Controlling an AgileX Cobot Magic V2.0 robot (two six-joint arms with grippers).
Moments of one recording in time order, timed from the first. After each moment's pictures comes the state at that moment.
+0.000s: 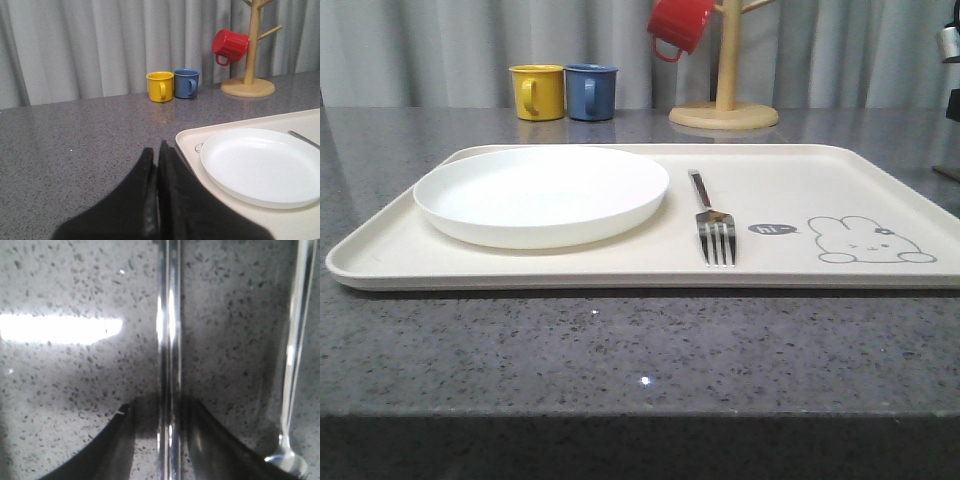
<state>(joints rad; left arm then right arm) -0.23 0.15 -0.34 -0.04 0.28 0.08 -0.03 1.72 -1.34 0.00 1.17 -0.02</state>
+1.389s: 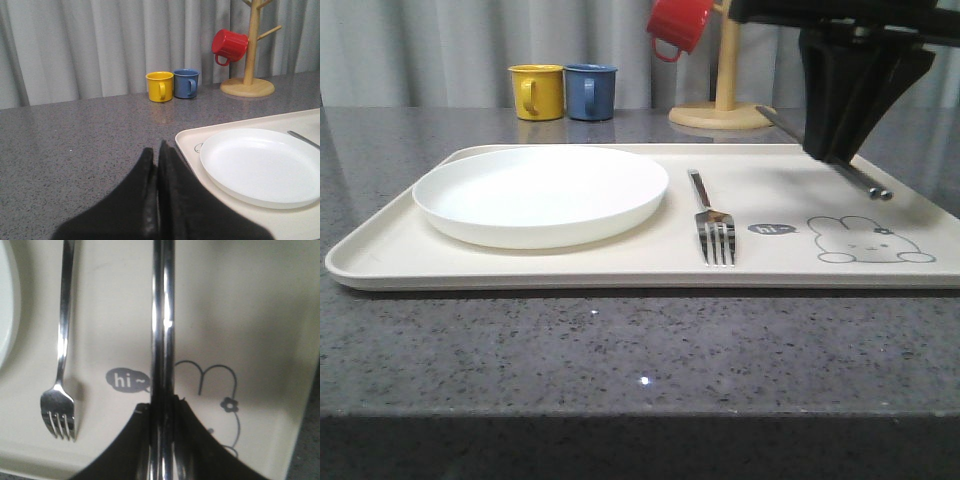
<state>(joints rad) -0.23 0.15 -0.34 -0.04 0.28 0.08 0.39 1.68 -1.47 0.10 1.22 0.32</state>
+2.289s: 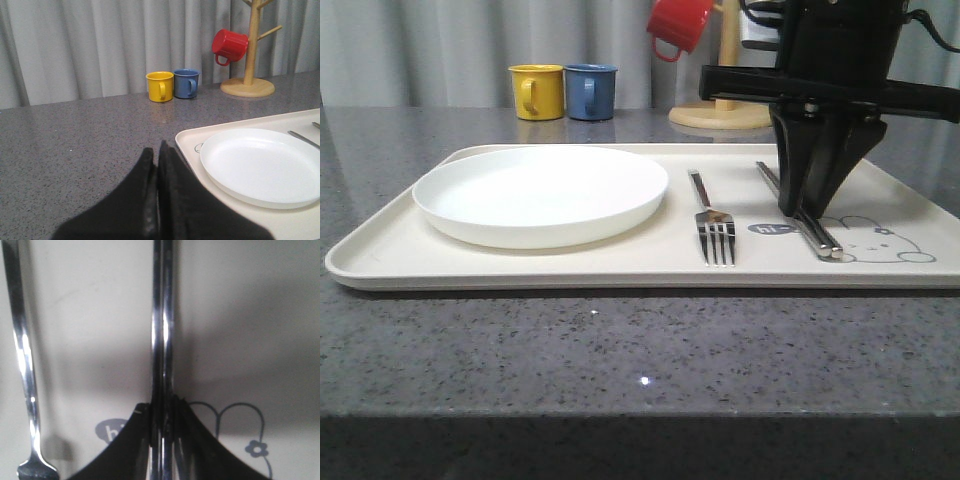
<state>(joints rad) -0.23 0.15 -0.34 -0.04 0.28 0.08 0.40 1.79 -1.47 0.10 1.17 0.45</state>
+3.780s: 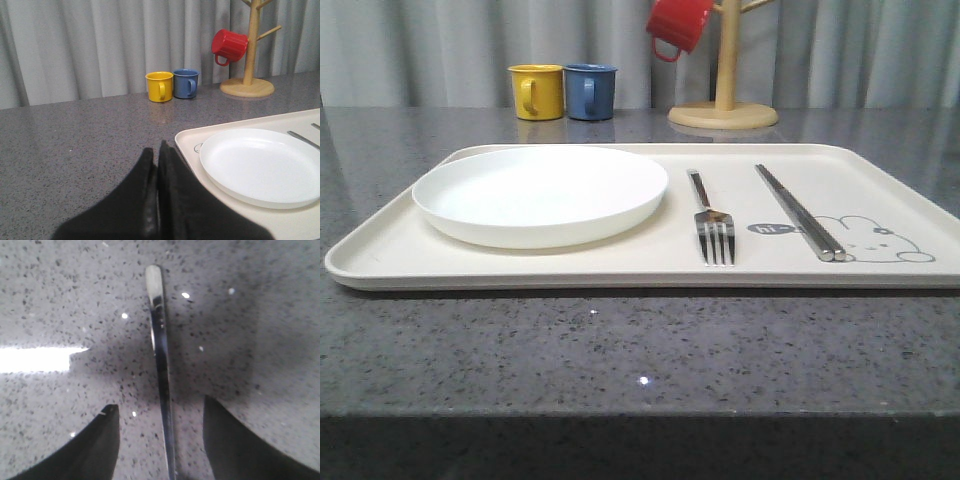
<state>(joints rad) -0.23 0.15 -0.34 -0.04 0.28 0.08 -0.15 1.84 -1.61 -0.02 1.23 -0.09</state>
